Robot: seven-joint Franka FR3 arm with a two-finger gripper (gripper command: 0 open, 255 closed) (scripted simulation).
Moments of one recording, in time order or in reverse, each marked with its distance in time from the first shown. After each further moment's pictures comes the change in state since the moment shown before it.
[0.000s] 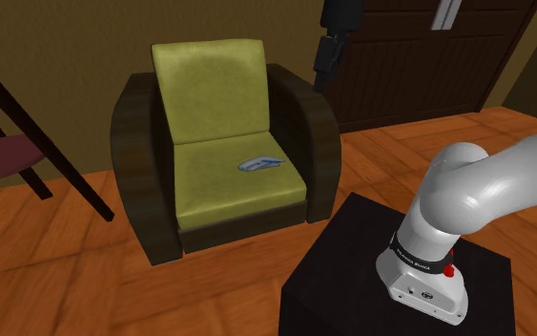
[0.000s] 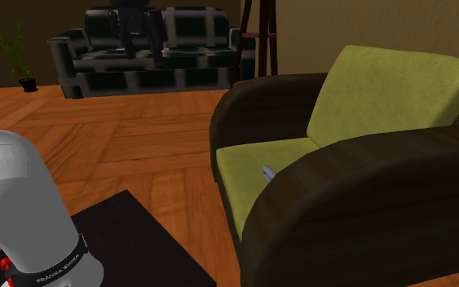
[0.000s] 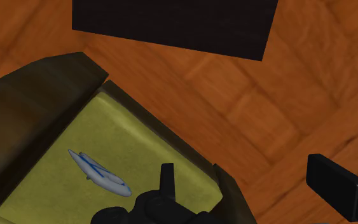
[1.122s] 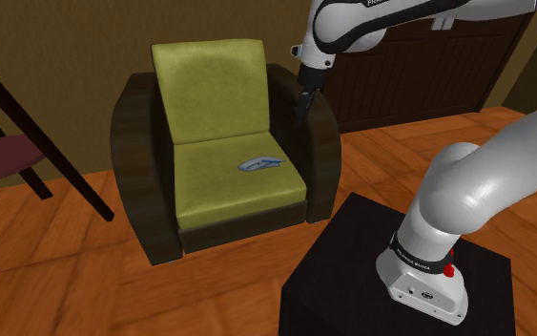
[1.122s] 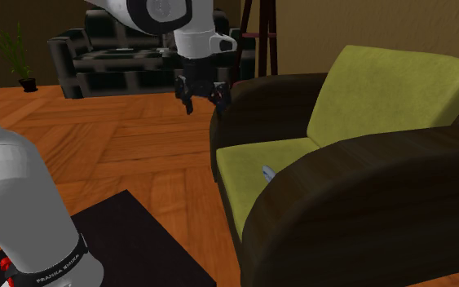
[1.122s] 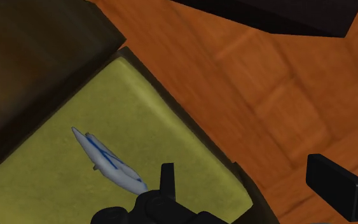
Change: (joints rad) arm -0.009 0.266 -0.193 -0.206 -0.055 0.494 -0.301
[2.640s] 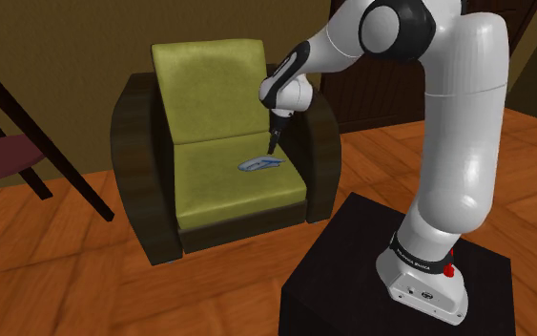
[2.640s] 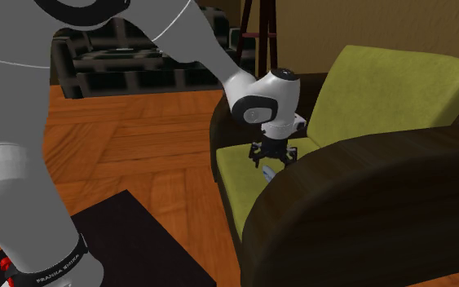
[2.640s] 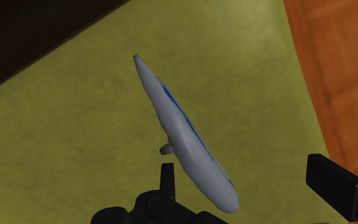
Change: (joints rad) arm -0.019 0.906 -0.136 0.403 0.434 0.450 -0.679
